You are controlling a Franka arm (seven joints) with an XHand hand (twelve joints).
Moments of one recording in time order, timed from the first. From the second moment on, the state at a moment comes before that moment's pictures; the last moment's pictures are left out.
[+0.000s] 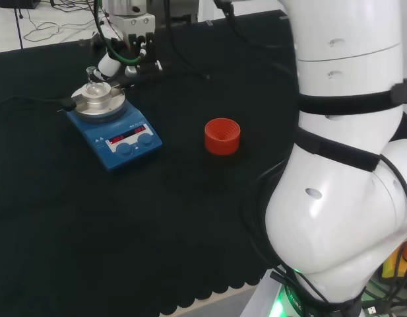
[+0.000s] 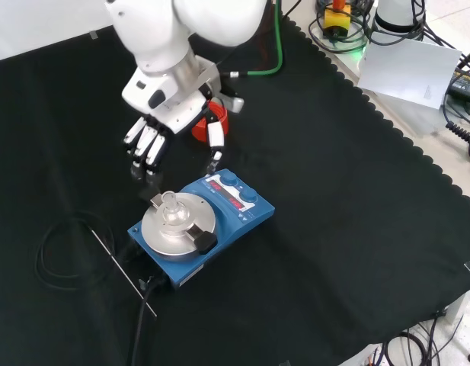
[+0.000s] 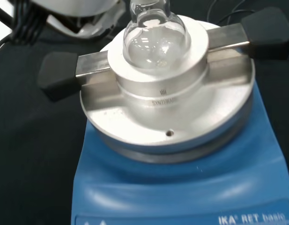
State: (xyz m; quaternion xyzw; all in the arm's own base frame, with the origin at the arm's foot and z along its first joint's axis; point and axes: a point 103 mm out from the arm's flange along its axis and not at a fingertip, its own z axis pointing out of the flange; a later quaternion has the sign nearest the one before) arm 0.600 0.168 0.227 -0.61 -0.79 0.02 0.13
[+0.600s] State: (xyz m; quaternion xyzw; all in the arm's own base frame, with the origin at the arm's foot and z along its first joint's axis) arm 0.523 0.143 0.242 -0.63 -0.76 0.02 0.13
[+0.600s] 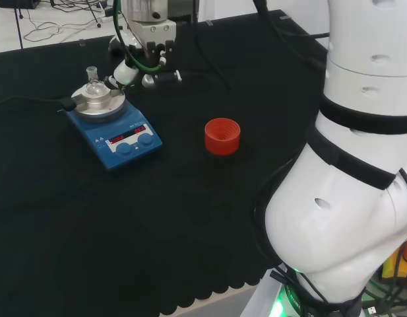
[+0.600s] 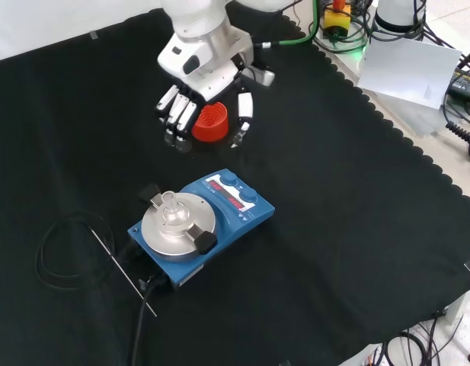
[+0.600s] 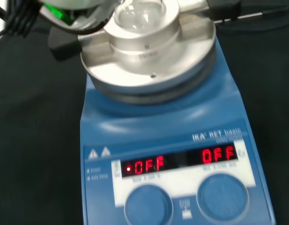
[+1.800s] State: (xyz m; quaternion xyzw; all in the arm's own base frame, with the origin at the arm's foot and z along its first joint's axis) arm 0.431 0.154 0.183 -0.62 -0.75 0.15 0.17
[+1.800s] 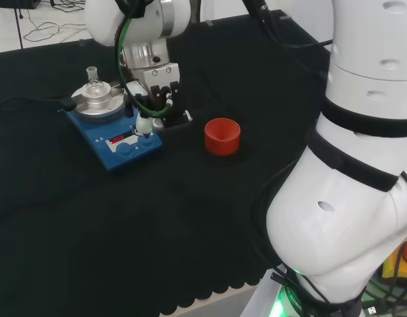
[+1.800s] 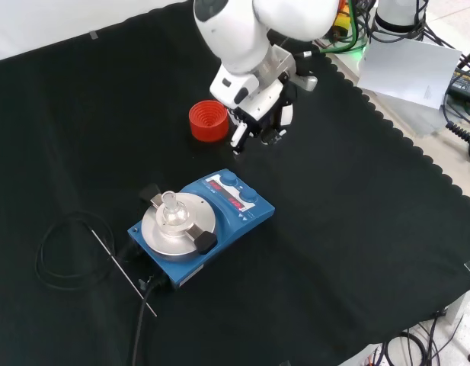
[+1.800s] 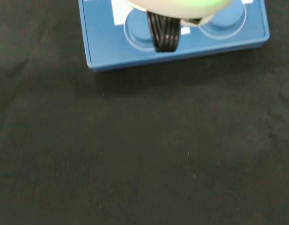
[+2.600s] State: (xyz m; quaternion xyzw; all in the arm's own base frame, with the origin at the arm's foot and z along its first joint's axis) arm 0.422 0.164 0.145 -0.59 -0.75 0.22 0.21
